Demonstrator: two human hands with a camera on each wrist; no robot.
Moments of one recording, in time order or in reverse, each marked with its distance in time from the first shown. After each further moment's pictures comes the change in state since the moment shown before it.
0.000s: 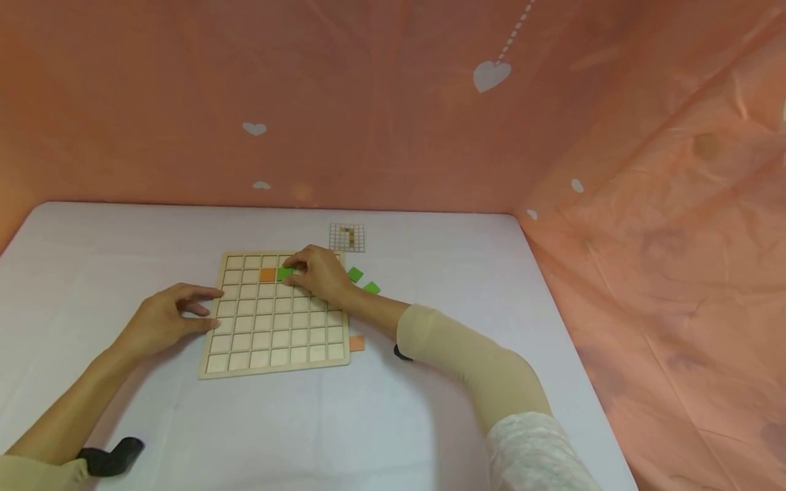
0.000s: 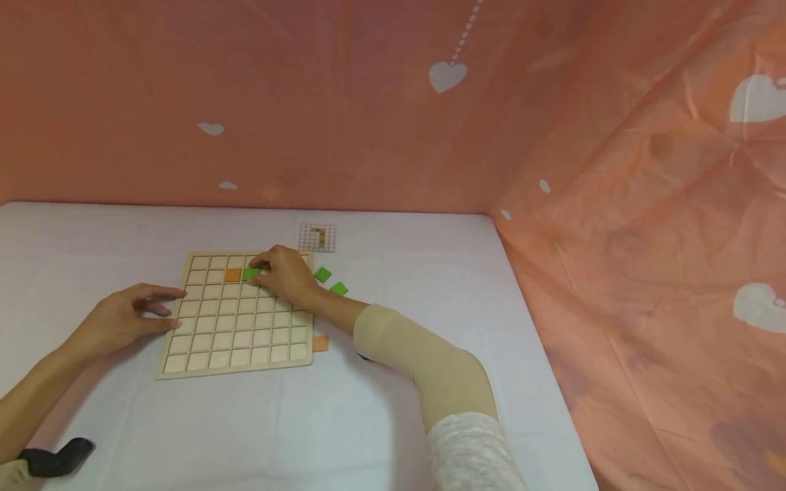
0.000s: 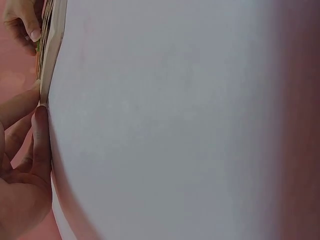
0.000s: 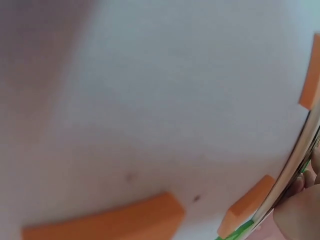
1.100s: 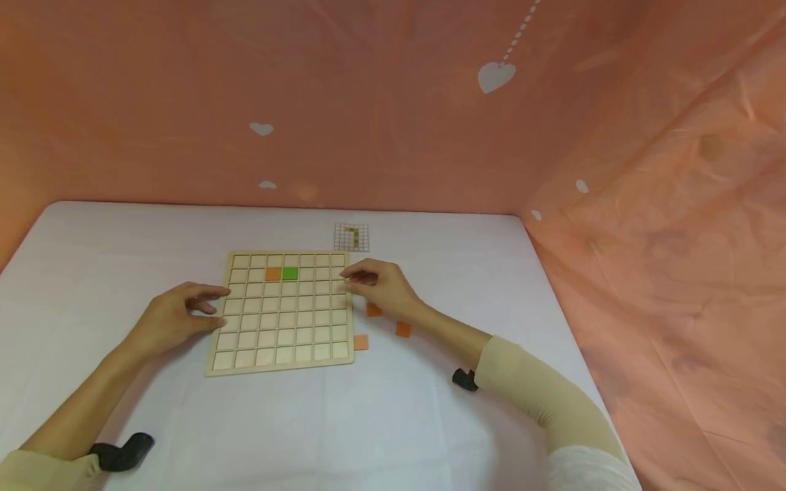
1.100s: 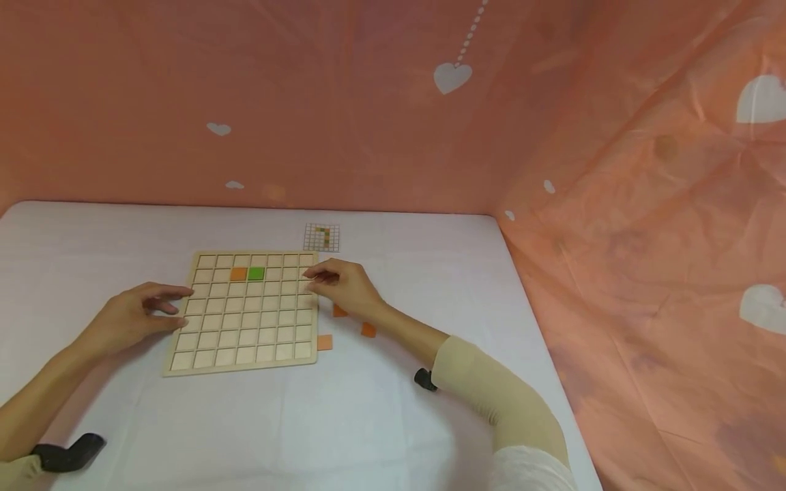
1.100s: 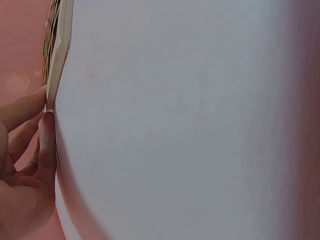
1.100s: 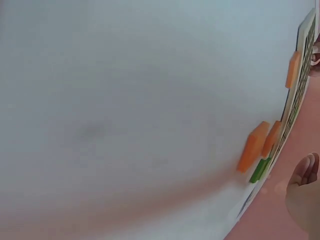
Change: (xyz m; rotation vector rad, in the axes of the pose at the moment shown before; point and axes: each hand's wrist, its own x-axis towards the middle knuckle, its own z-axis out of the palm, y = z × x) left_hand 0.004 0.000 0.005 0.002 0.011 0.015; right_hand -0.088 0.035 -0.064 0.497 0.049 0.055
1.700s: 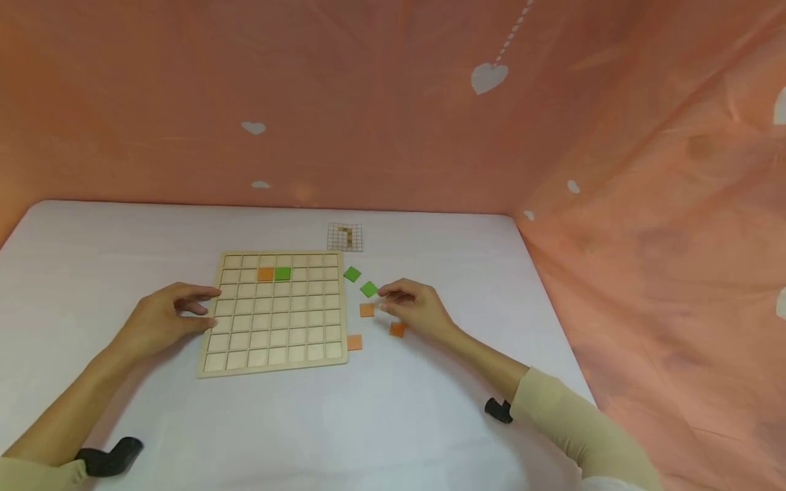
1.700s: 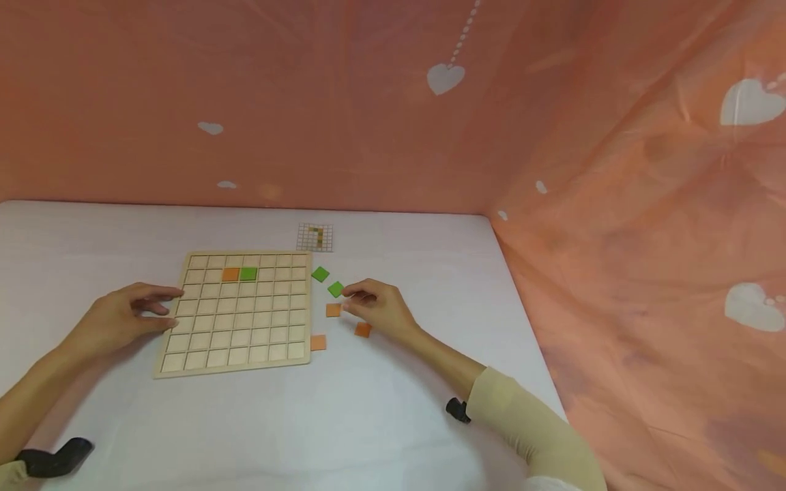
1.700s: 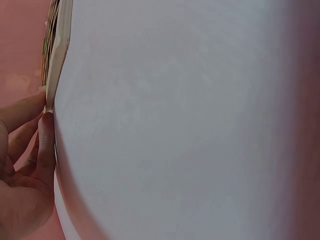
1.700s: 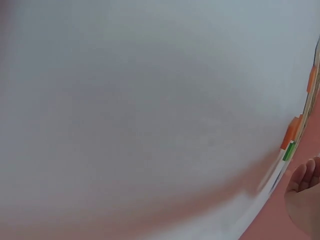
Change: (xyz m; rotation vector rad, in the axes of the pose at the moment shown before) left_hand -0.001 0.002 0.003 -0.006 0.030 0.012; right_hand -0.066 0.018 -0.038 -0.081 0.090 0.064
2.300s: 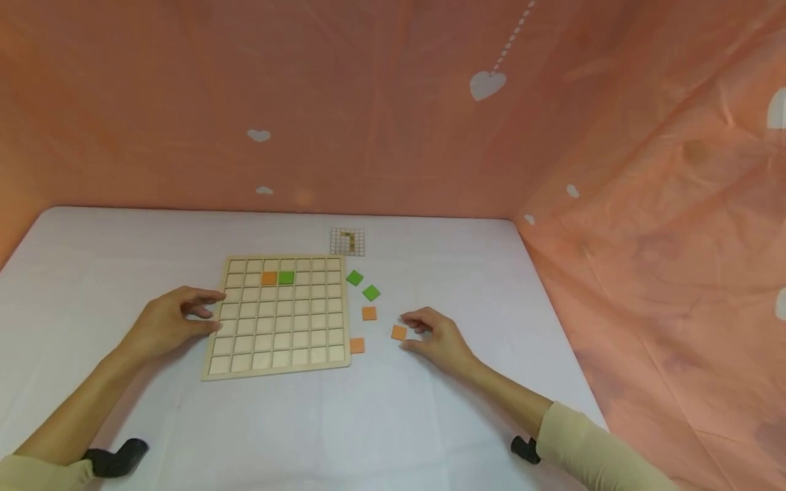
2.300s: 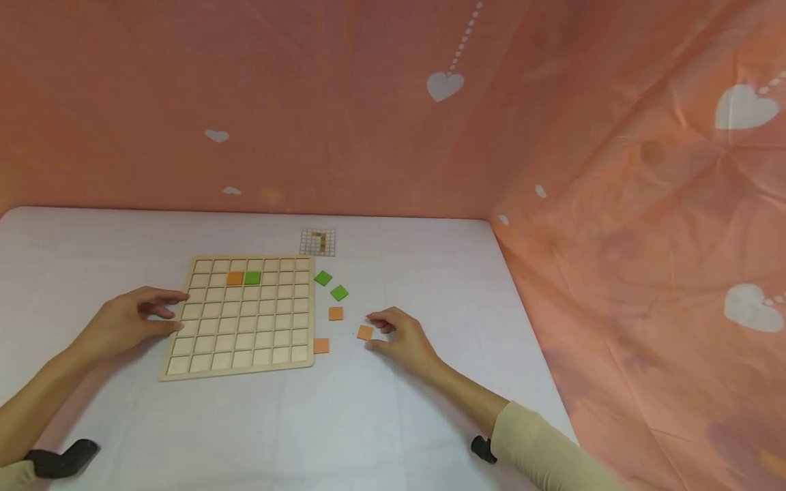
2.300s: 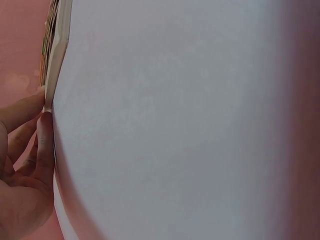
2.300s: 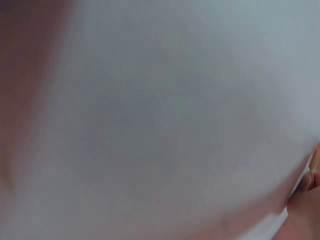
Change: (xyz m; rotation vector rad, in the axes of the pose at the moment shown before) left_hand -0.001 0.005 -0.003 0.003 -0.025 -0.015; right_hand -0.050 0.024 -0.004 -0.185 0.023 0.028
